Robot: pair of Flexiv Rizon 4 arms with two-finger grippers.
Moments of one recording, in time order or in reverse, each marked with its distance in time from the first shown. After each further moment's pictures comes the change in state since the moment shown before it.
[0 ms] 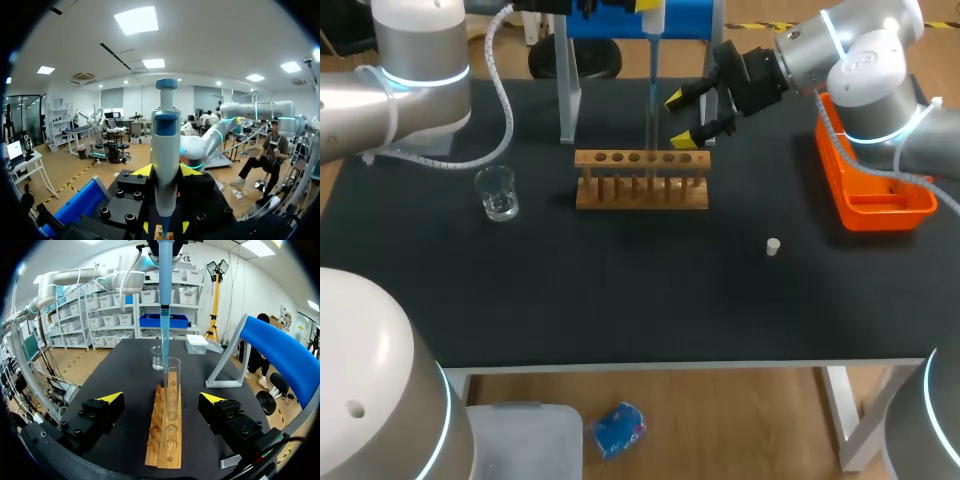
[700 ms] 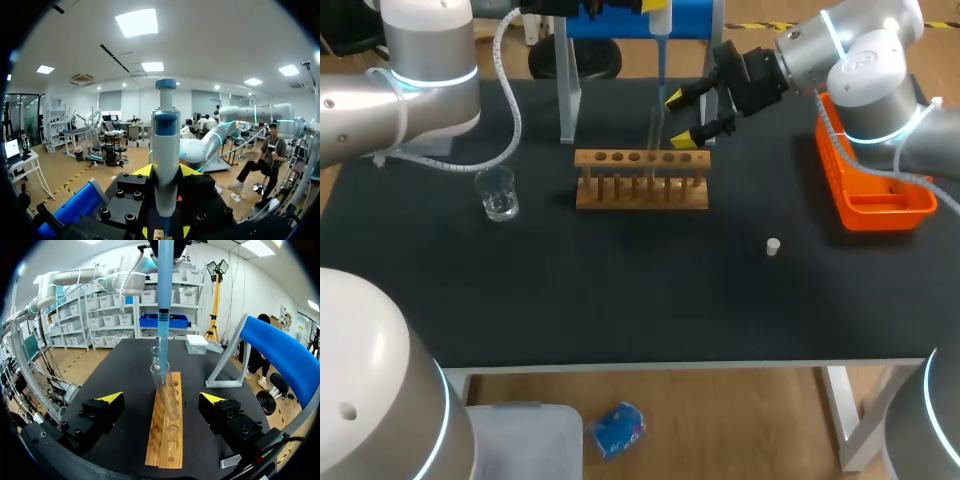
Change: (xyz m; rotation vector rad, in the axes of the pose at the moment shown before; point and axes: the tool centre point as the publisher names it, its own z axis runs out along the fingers) left arm -0.004 0.000 0.010 0.037 0.021 -0.005; right arm 0.000 0.000 0.000 0.000 0.000 0.000
